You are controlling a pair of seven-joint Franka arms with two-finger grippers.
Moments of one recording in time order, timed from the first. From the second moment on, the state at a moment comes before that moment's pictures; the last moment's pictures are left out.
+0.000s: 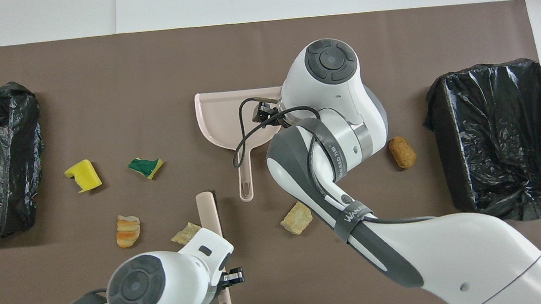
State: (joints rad) left arm -0.06 -0.37 -0.58 -2.45 -0.46 1.99 -0.47; right arm 0.38 0.54 0.12 -1.44 0.07 2.04 0.73
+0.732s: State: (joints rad) left arm -0.04 -0.10 -0.02 -2.17 0.07 1.91 -0.09; right arm 0.54 0.55 0.12 -1.46 -0.01 2.08 0.86
